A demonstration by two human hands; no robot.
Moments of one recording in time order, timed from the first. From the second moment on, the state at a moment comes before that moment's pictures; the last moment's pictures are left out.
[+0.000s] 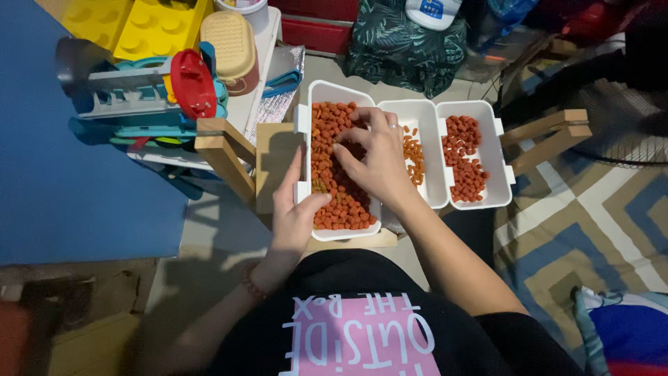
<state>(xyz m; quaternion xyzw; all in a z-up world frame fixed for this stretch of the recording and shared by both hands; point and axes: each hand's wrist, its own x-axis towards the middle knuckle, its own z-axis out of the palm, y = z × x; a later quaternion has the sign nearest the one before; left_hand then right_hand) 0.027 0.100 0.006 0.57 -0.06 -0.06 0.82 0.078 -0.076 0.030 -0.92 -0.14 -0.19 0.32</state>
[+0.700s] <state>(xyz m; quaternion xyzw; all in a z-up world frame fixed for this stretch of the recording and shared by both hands) 0.048 0.145 0.001 0.56 -0.05 -0.07 0.83 0.092 -0.052 0.010 -0.88 -0.09 -0.20 0.42</state>
